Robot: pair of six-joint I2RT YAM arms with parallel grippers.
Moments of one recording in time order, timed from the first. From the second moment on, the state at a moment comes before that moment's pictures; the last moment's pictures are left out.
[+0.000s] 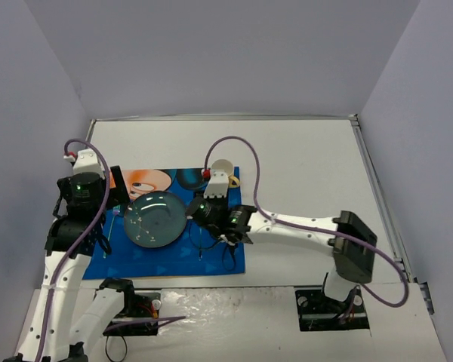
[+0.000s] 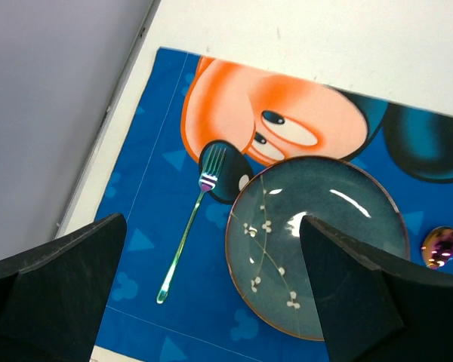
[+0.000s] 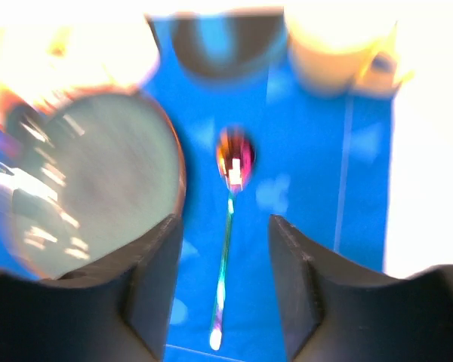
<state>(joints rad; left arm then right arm) -0.10 0.76 0.98 -0.75 -0.38 -0.18 1.18 1.71 1.24 -0.36 0.71 0.86</state>
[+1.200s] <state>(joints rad) -0.14 0.31 1.10 -1.08 -0.52 -0.15 0.94 0.45 0.81 -0.39 1.17 0.18</state>
